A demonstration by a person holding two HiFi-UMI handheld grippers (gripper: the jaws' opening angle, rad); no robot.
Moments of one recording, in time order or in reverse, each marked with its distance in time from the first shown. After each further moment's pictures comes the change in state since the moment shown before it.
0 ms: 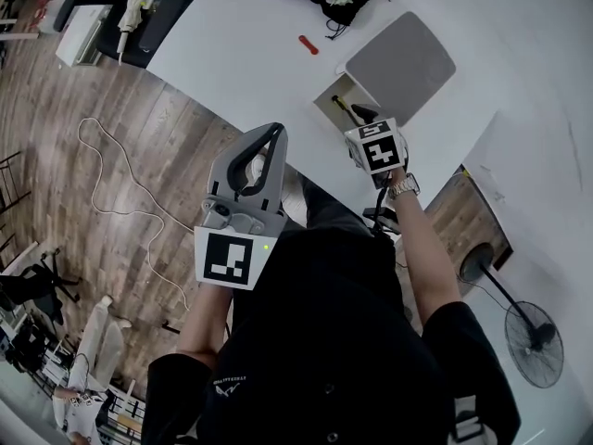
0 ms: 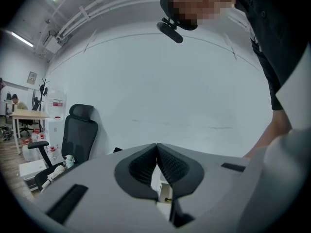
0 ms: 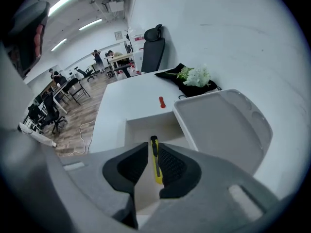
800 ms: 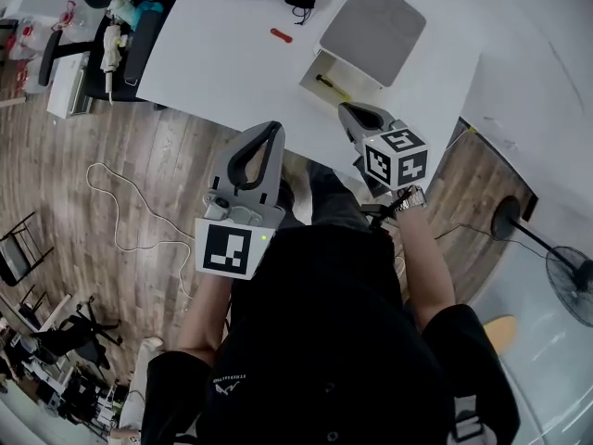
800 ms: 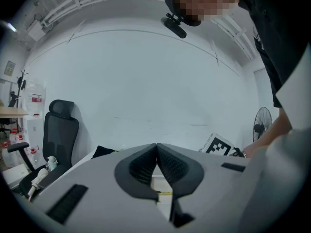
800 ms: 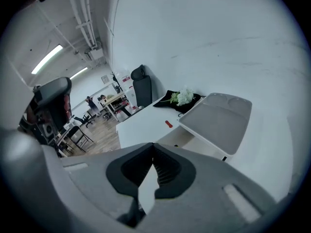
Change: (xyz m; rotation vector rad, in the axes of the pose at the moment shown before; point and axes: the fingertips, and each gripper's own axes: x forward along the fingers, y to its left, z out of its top) left arm -0.034 -0.027 -0.005 0.044 0.015 -0.235; right arm -0.101 0.058 0.008 0.361 -0.372 0.068
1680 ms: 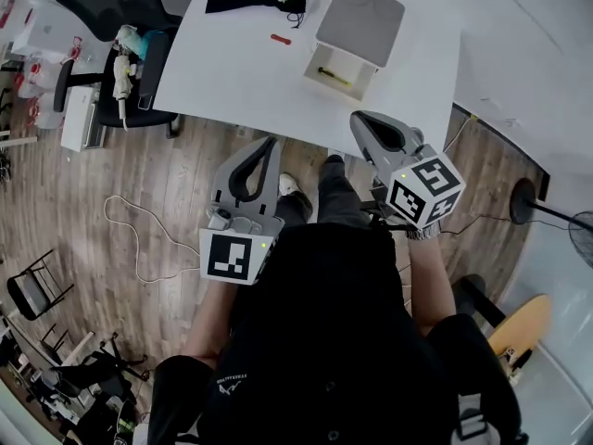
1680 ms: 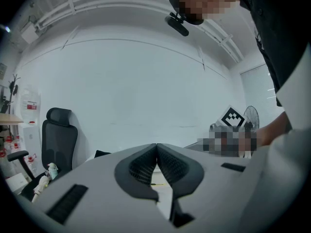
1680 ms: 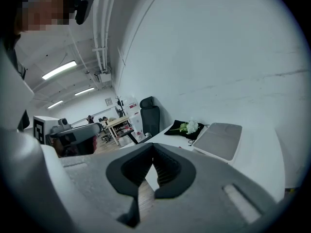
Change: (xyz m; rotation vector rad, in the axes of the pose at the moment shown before) left arm -0.097 -0.019 0.004 0.067 -0.051 -0.098; right arm -0.115 0.116 0.023 -0.017 -0.363 -0.014
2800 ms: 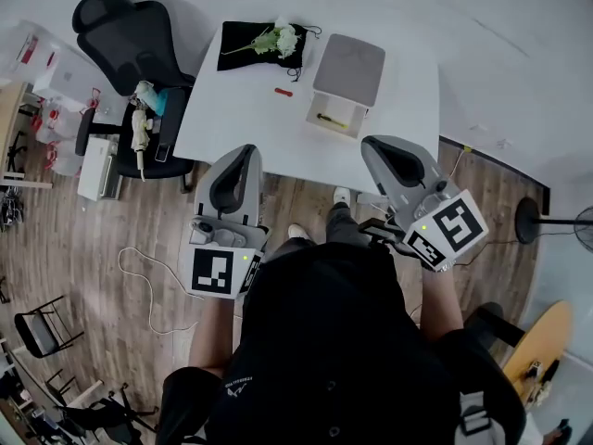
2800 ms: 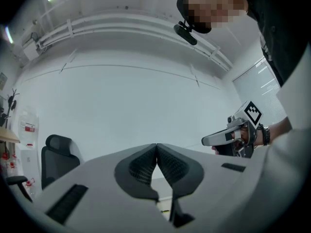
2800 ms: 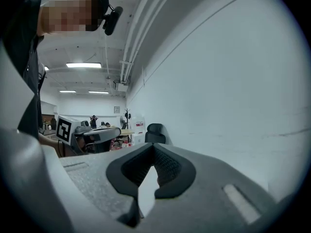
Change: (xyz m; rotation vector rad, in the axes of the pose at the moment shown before) left arm -0.036 0.016 0.103 0.167 -0.207 -0.017; right arm -0.078 0.090 0.102 -0.313 -0.264 0.024
